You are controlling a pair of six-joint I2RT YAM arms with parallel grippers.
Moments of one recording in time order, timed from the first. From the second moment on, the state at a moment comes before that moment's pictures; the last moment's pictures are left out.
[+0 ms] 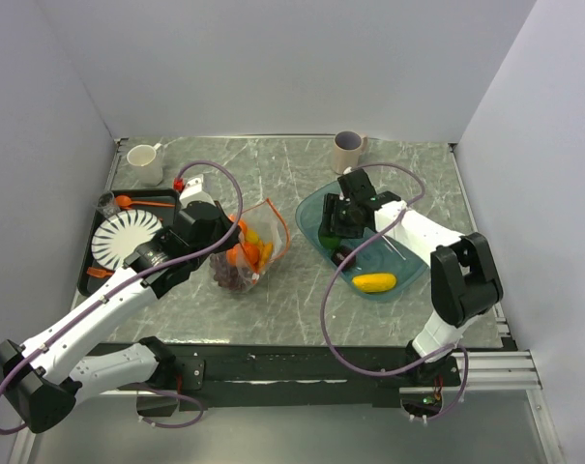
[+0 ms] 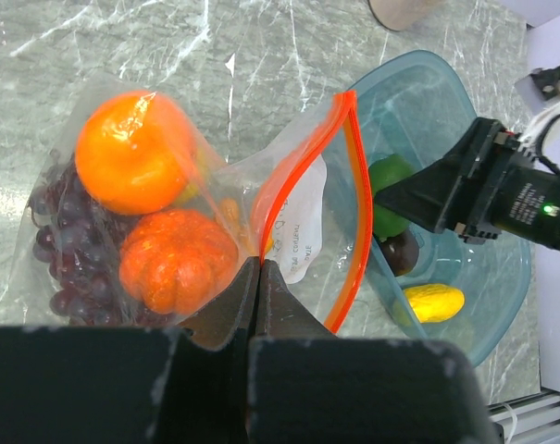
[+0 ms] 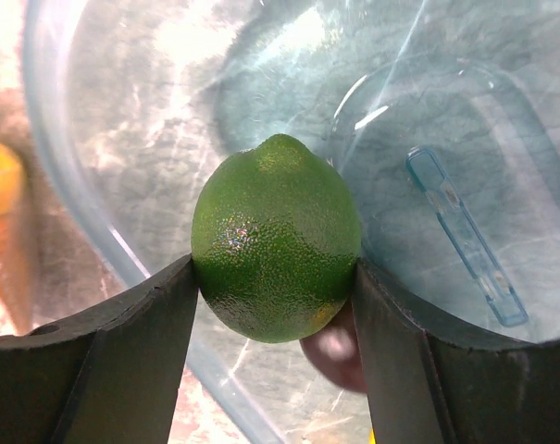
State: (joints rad) left arm -0.70 1.01 0.97 -0.48 -0.36 -0.81; right arm 0.43 1.67 1.17 -0.50 -0.05 0.50
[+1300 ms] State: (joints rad) left arm -0.70 1.05 0.97 -0.47 -0.30 -0.81; right arm 0.47 1.35 1.14 -0.53 -0.23 0.53
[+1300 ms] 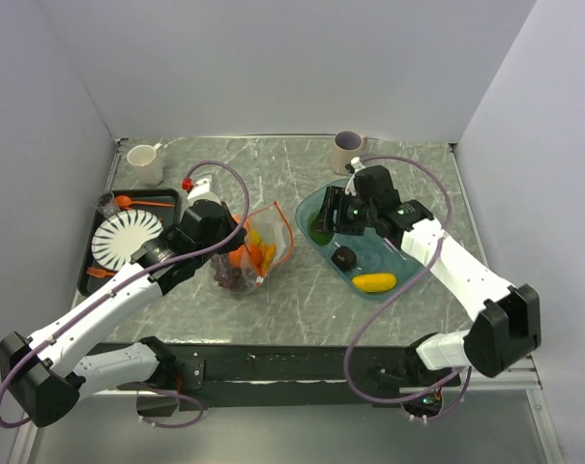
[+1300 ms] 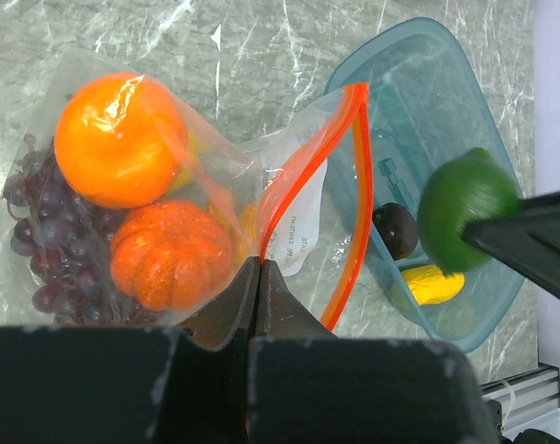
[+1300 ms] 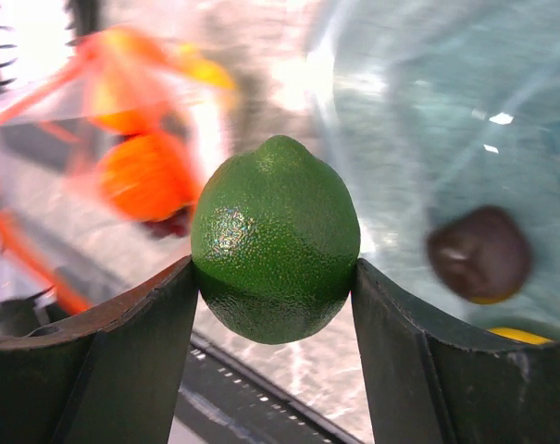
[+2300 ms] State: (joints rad) left arm -0.70 1.06 0.97 -0.45 -0.28 -0.81; right arm 0.70 1.44 1.24 -0.50 -0.27 0.55
